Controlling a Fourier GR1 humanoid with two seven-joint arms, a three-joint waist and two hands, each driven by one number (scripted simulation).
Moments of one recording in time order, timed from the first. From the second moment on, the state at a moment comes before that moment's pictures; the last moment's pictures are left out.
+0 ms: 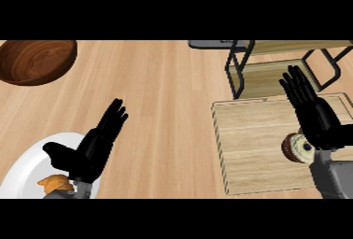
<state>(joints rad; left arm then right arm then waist) -0.05 0.26 -0.35 -1.63 0.35 0.22 0.08 -0.21 -0.32 0.00 -1.48 -0.25 0.08 -0.09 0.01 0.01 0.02</state>
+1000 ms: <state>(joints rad) -0.08 0.38 -0.14 -1.64 0.23 0.35 0.09 -0.39 -0.78 -0.21 -1.20 -0.58 0.93 -0.13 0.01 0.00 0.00</state>
